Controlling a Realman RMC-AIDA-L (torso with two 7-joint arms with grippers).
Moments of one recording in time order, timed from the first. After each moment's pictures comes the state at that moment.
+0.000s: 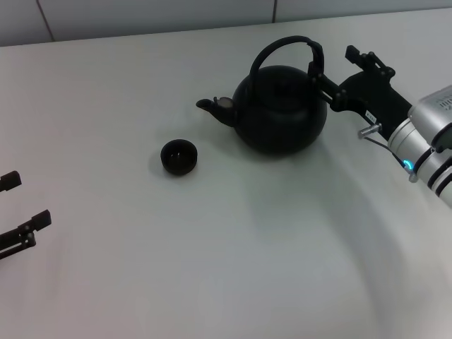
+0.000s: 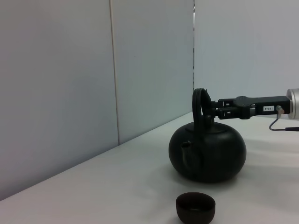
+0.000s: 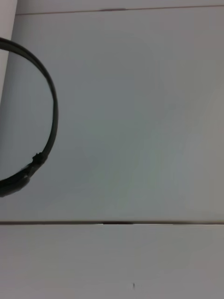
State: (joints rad) left arm -0.31 -1.95 0.42 0.47 2.00 1.69 -0.83; right arm 0.58 2.08 -0.28 0.06 -1.37 -1.12 0.28
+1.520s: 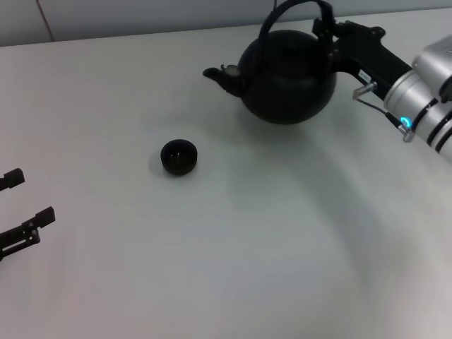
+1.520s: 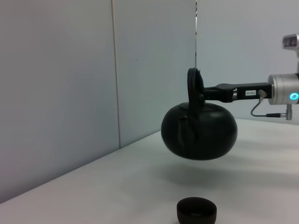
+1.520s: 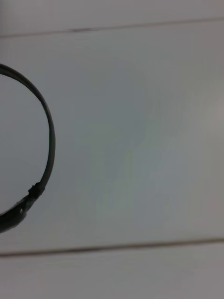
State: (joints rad) left arm -0.31 -1.97 0.41 0.47 2.00 1.68 -0.83; right arm 0.67 2.08 -0.38 -0.08 -1.38 -1.09 0.52
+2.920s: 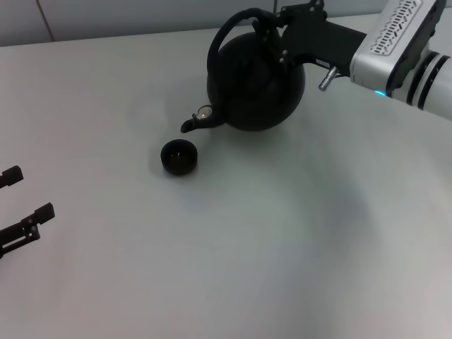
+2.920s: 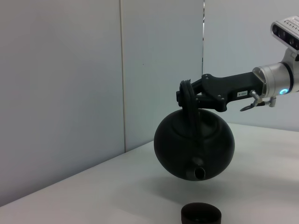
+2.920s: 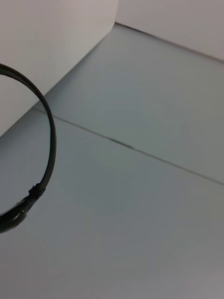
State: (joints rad) left arm -0.31 -1.98 0.39 0.47 1.99 1.69 -0.84; right arm 0.72 2.07 -0.85 -0.33 -1.38 -1.01 0.49
